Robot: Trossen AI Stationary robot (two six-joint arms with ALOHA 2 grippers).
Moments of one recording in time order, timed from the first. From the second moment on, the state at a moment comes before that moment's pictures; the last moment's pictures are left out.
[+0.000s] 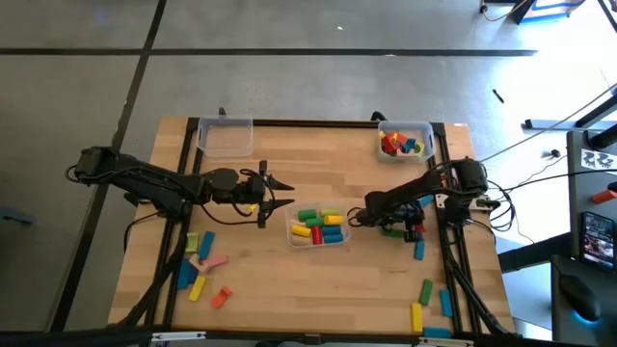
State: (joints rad) left arm -0.05 1.18 0.51 0.59 -0.14 0.06; right arm 0.09 1.86 0.94 -1.46 0.01 0.10
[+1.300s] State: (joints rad) left arm -0.05 1.18 0.51 0.59 -0.14 0.06; right arm -0.40 1.37 0.99 -1.25 0.46 0.09
